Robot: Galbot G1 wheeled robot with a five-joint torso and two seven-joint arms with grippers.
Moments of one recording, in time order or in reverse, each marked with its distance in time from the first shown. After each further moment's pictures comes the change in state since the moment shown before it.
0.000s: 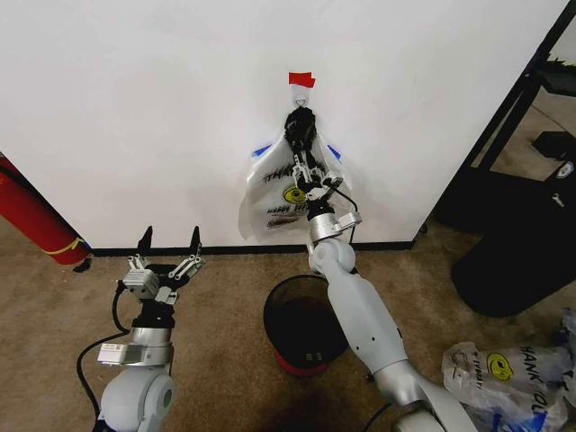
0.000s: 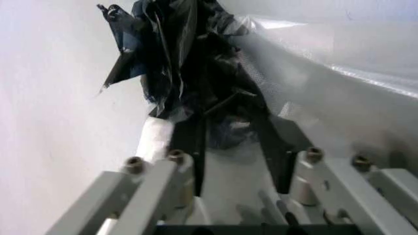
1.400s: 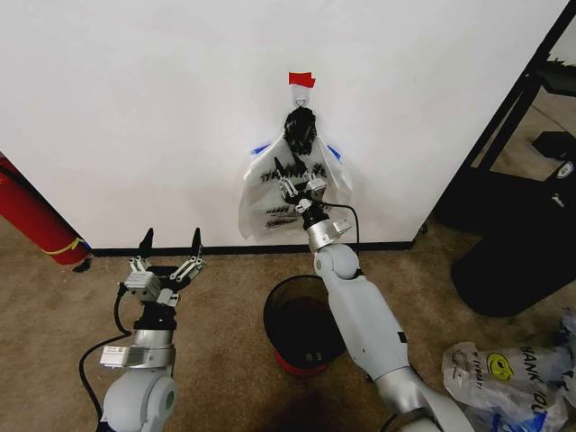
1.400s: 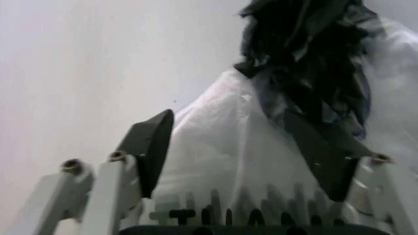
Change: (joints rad) left arm 0.006 -0.011 0.000 0.003 0.011 -0.012 0.000; right arm -0.026 -0.001 0.029 0.010 -0.514 0.102 -0.021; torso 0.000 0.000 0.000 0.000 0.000
